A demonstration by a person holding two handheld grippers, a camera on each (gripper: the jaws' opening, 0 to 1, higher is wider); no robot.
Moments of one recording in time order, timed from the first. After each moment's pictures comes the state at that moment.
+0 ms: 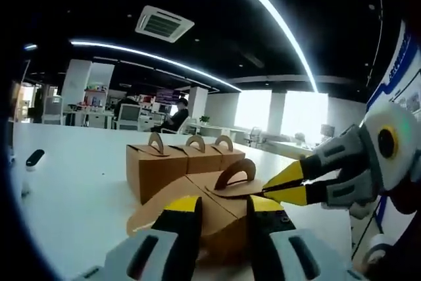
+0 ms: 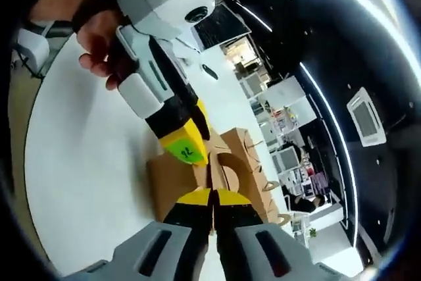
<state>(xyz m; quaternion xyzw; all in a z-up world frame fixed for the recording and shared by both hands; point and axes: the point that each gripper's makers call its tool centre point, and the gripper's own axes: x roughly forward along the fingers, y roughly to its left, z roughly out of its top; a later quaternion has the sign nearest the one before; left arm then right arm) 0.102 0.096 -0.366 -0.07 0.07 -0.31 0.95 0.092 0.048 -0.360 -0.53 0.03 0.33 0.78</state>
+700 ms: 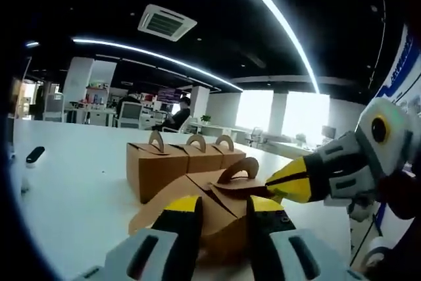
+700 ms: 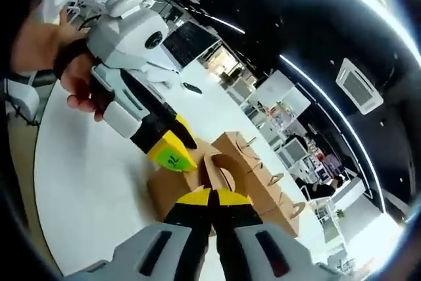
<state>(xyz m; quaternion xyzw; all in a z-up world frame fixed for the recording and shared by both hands) 0.103 0.096 -0.367 -0.07 0.08 -0.30 0.95 0.094 0.044 -0.351 -0.41 0.04 0.35 0.84</state>
